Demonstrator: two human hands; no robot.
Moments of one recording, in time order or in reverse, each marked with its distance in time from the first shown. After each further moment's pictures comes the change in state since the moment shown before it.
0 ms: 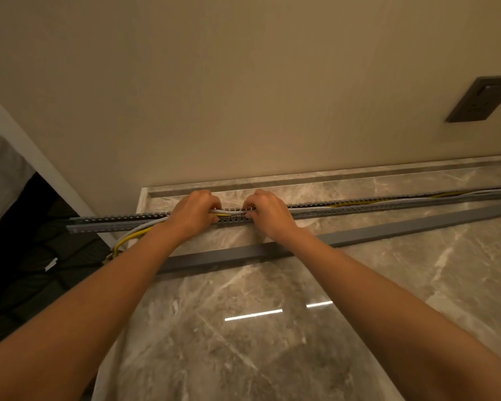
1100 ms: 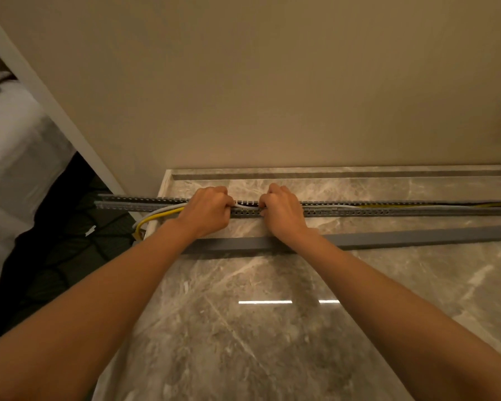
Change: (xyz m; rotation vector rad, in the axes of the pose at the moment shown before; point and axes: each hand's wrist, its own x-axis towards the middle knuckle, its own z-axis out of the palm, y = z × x) left_hand -0.026 0.008 0.002 0.090 0.087 0.007; right_hand 0.002 -0.003 0.015 -0.150 -0.003 -0.057
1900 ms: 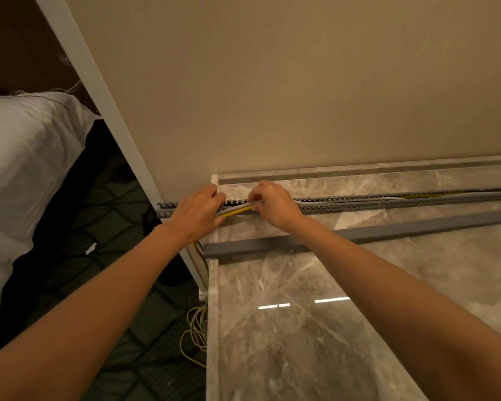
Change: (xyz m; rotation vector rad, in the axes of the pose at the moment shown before) left_hand -0.047 -0.126 -0.017 0.117 -0.039 0.090; right_hand 0.032 -0.120 0.013 0.191 -0.044 0.024
